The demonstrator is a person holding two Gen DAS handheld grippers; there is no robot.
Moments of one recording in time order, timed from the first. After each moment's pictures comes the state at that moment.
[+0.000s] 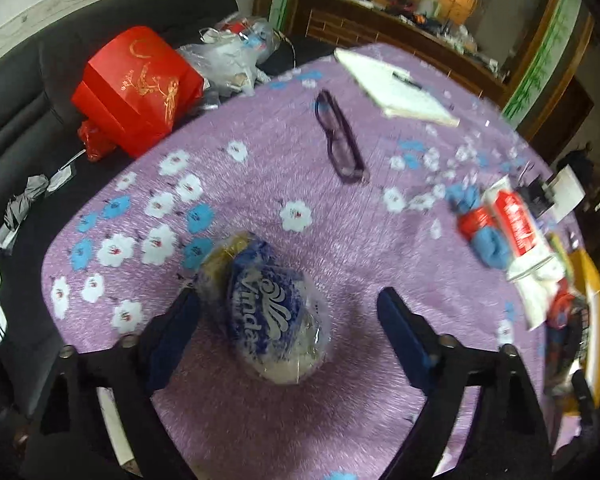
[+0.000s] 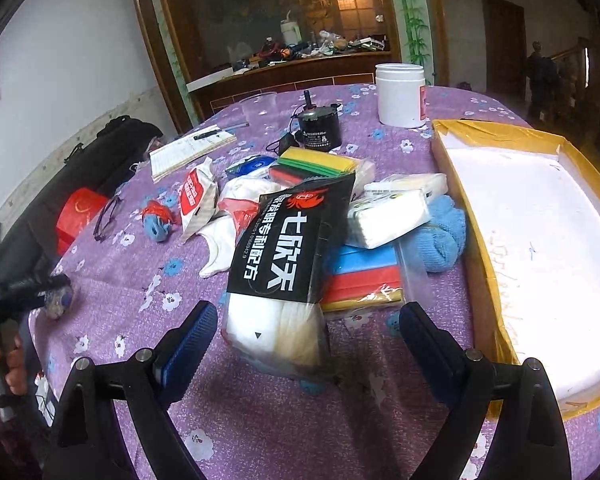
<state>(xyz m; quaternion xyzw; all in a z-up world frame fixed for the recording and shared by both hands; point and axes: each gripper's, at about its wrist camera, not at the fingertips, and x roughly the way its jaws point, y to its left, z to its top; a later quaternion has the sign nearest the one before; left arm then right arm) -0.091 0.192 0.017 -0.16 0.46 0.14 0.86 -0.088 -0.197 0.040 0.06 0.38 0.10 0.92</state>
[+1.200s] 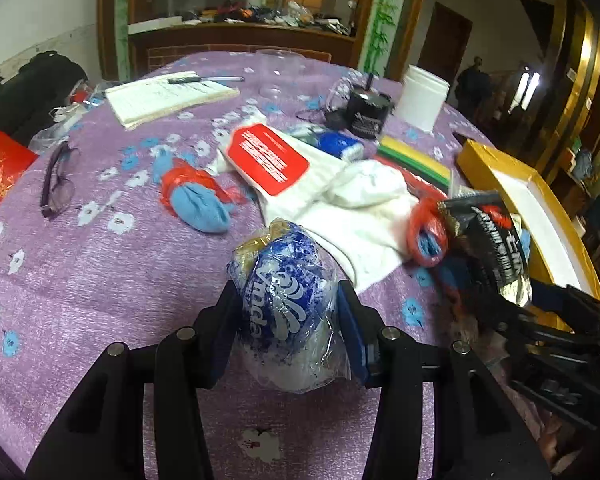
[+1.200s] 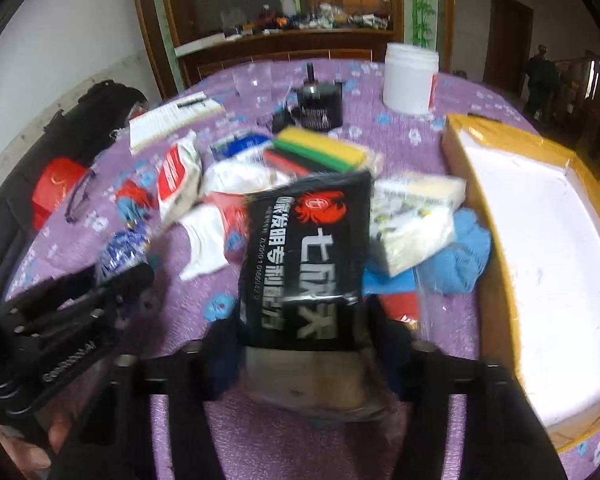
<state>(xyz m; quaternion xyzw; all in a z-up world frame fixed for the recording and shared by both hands) -0.064 -0.006 0.026 -0.05 0.41 -0.07 0.91 -0.053 -0.171 0.031 0.01 0.43 0.07 0.90</state>
